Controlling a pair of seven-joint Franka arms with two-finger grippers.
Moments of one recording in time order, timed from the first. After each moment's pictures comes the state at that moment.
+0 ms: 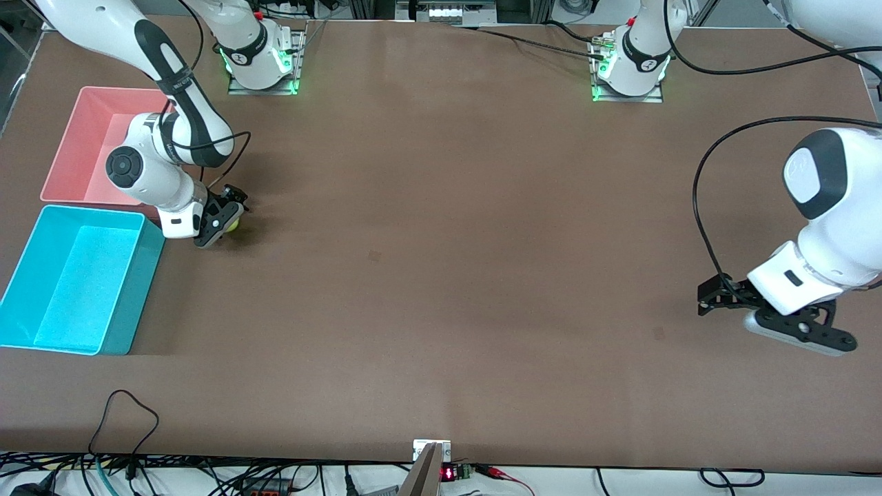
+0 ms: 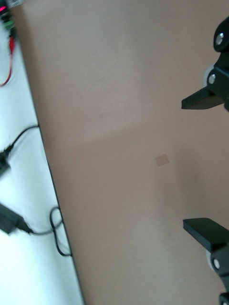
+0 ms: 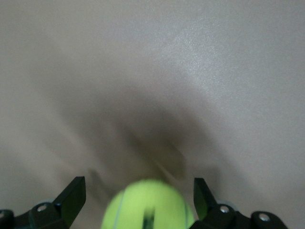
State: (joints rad) left arm -0.02 0.43 0.00 -1.40 -0.04 2.04 0.17; right arm -0.10 0.32 0.09 -2.39 0.03 2.63 -0.91
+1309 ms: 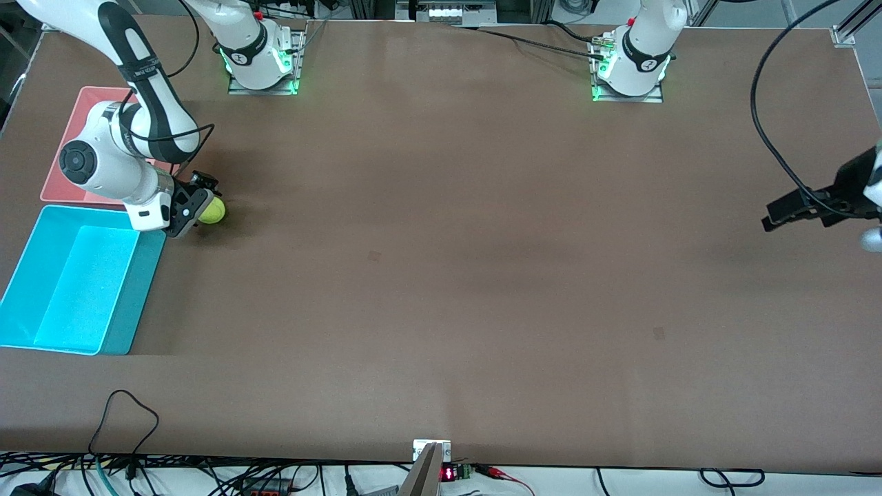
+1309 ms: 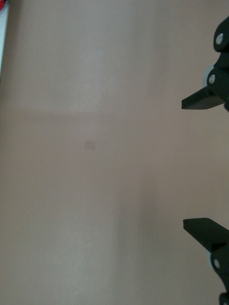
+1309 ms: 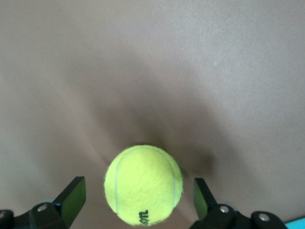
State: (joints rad) left arm 0.03 0.15 0.01 -1.49 -0.04 1.66 -0.06; right arm -0.22 0.23 0.09 -2.38 0.02 2.43 -1.08
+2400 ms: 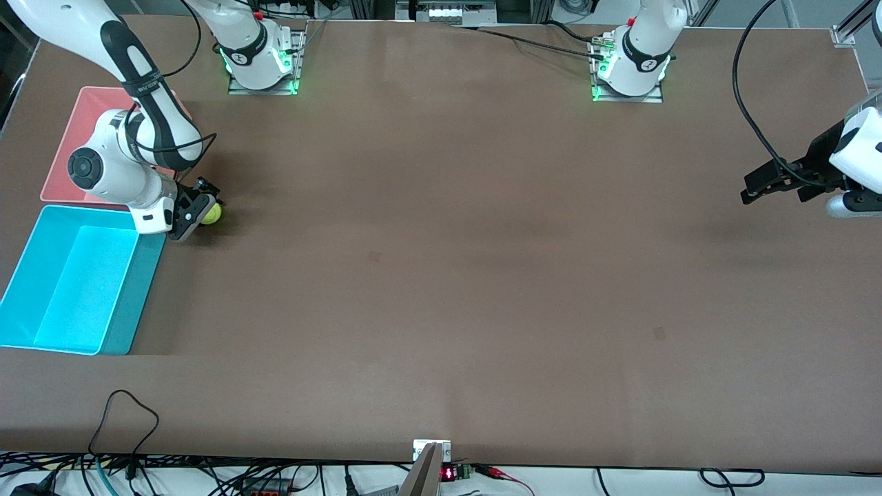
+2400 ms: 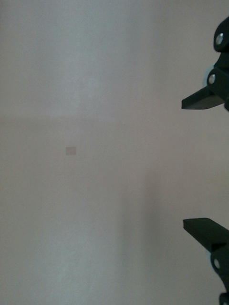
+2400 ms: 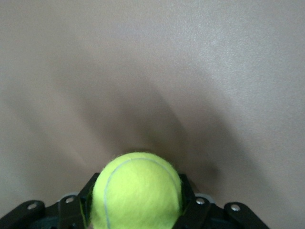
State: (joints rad) left arm 0.03 0.02 -0.01 -1.67 -0.04 1.70 -0.05; right arm -0.24 0.30 0.09 -2.38 0.02 2.51 -1.08
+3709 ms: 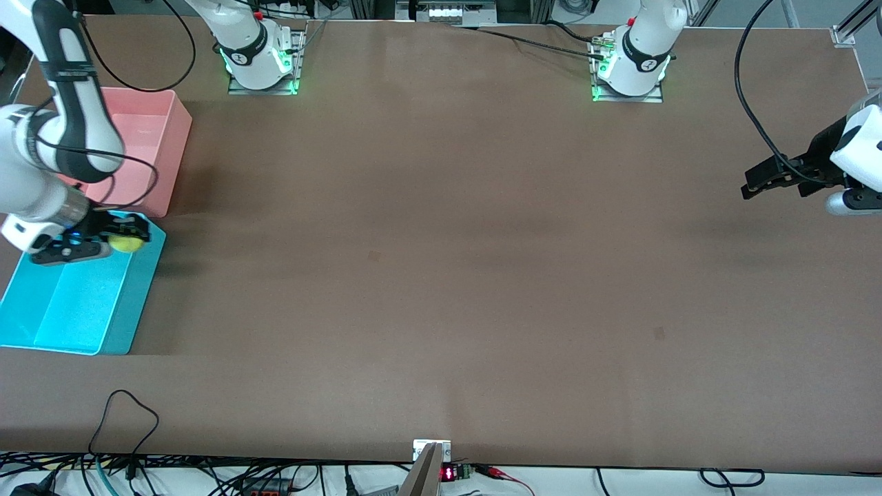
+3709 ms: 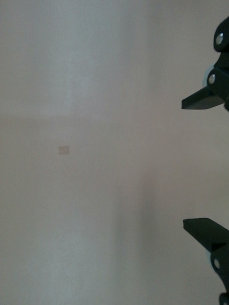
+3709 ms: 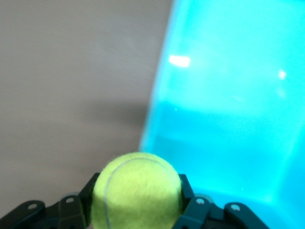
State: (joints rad) left arm 0.03 0.03 -0.01 -1.65 -0.04 1.66 -0.05; right arm -0.25 0.27 -0.06 -2.04 -0.06 2.28 -0.39
